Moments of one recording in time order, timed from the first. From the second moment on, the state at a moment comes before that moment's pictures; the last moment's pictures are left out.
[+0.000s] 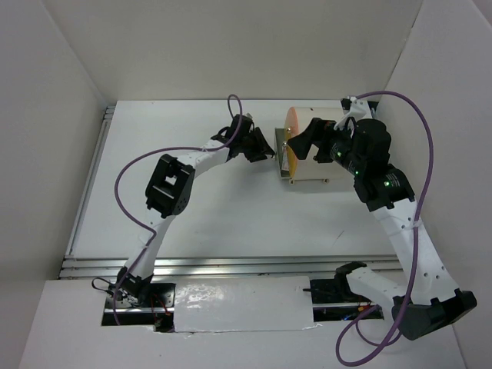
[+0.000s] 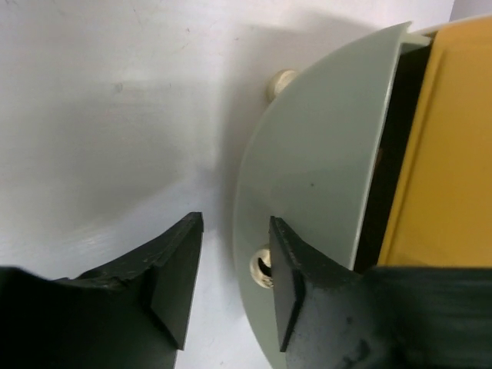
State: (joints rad) left arm -0.53 2.40 1.94 -0.20 0.27 -0.95; right arm 0.30 1.02 1.26 -0.49 -0.19 0.41
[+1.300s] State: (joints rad) left arm -0.32 1.61 1.58 -0.66 -0.35 -0.73; right arm 0.30 0.89 1.27 -0.55 -0.06 0.43
